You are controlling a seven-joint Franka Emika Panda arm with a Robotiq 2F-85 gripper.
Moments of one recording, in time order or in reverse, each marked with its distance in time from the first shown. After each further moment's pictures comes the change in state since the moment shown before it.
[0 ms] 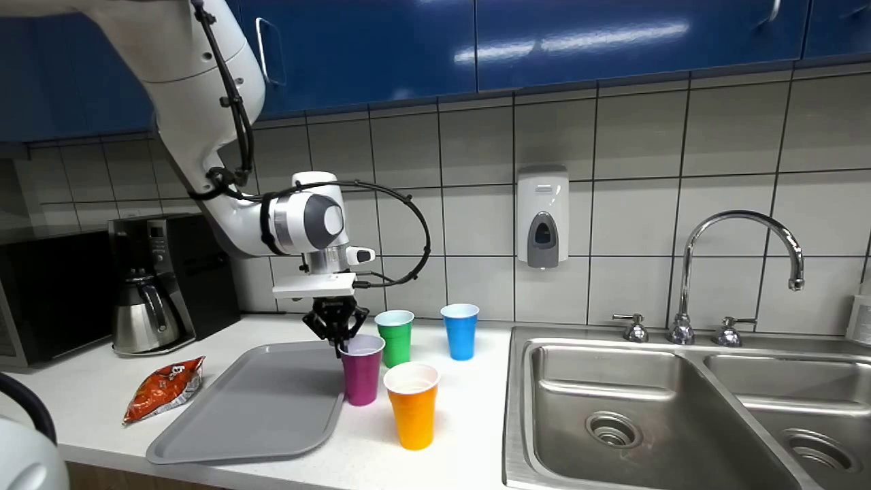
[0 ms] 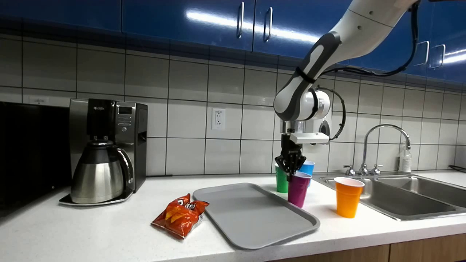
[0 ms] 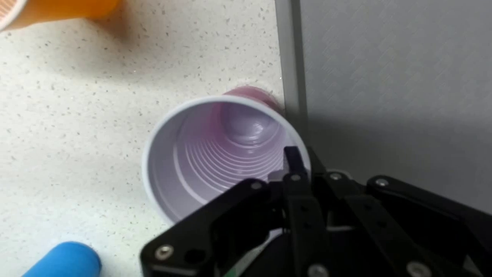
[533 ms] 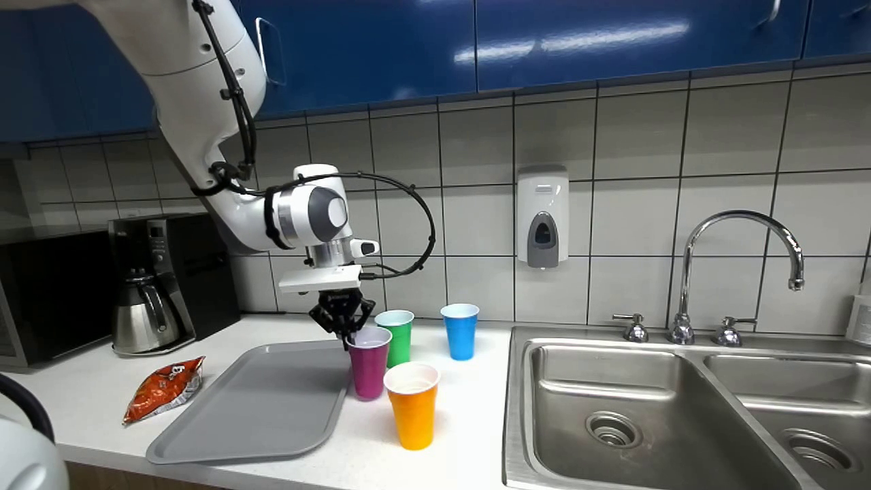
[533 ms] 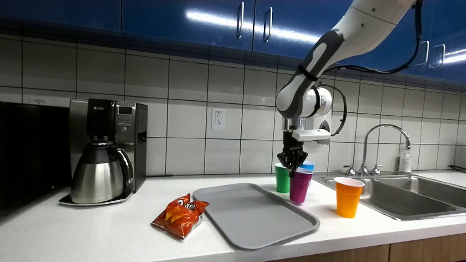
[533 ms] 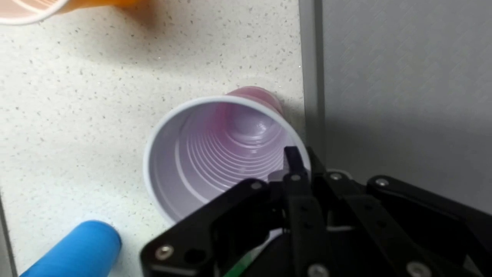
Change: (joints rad) arm 0.000 -0.019 -0.015 0.006 -0.035 0.000 0.000
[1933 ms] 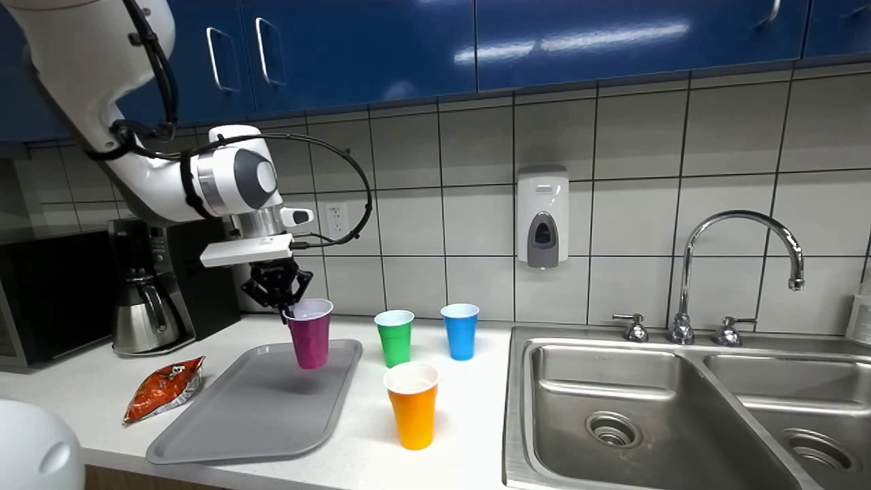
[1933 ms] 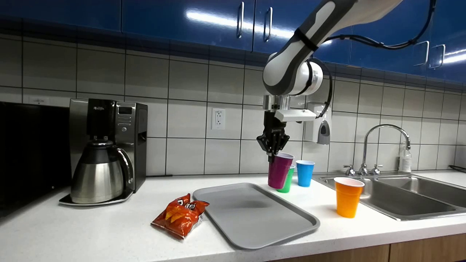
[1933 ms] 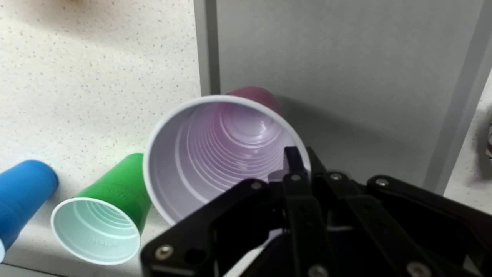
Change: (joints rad) arm 0.096 -0.192 0.106 -0.089 -0.020 -0.027 0.094
